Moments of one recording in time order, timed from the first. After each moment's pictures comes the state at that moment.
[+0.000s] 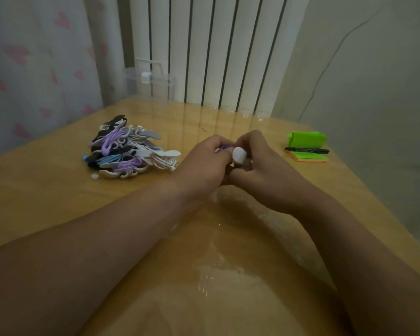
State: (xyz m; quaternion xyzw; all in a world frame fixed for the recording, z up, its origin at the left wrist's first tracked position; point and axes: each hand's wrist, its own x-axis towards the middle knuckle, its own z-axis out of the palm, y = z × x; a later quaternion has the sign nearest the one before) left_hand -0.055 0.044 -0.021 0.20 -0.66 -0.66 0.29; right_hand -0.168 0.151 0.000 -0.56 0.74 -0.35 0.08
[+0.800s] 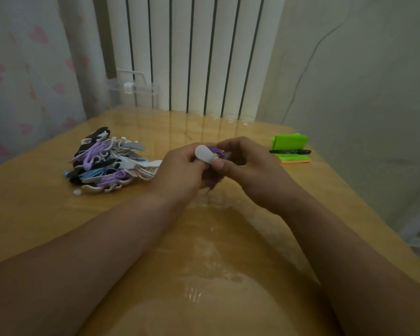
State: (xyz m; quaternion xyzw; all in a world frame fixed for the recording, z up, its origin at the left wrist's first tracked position) left_hand -0.049 0.037 -0.023 0.18 -0.67 -0.64 0.32; right_hand -0.177 0.149 -0.002 -0.51 0.72 -0.45 0.10
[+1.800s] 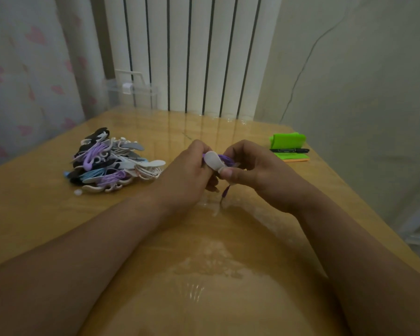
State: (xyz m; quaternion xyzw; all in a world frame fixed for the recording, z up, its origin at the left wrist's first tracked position) left_hand -0.045 0.029 -0.022 0.16 -0.85 -0.42 0.27; right_hand -0.191 0.165 0.001 -0.54 0.69 -0.45 0.18
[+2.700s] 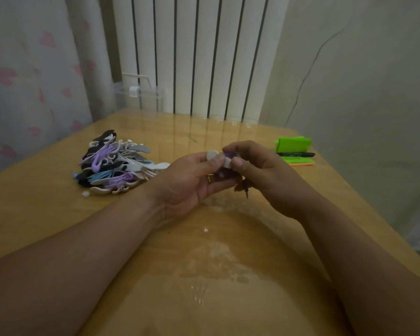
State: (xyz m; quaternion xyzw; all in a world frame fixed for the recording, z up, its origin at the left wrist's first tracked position) left_hand -0.045 0.023 -0.021 0.05 -0.54 -0.83 0.17; right_hand -0.192 0.163 -0.004 -0.55 0.65 -0.49 0.19
